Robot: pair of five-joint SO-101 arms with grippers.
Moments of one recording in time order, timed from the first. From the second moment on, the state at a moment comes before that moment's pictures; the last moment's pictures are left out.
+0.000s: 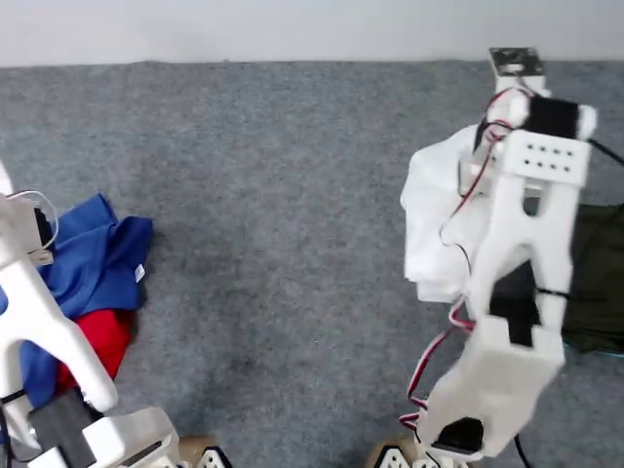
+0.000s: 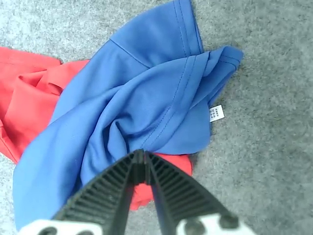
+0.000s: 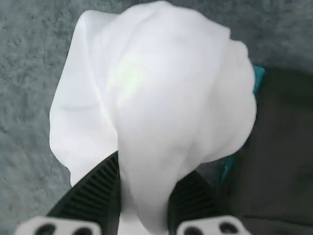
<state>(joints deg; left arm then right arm) -37.4 -8.2 -4.8 99.3 -6.7 9.7 18.0 -36.9 100.5 11.1</state>
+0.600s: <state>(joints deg) -37.4 -8.2 -4.8 99.3 -6.7 30.6 -1.6 -29.5 100.5 27.8</state>
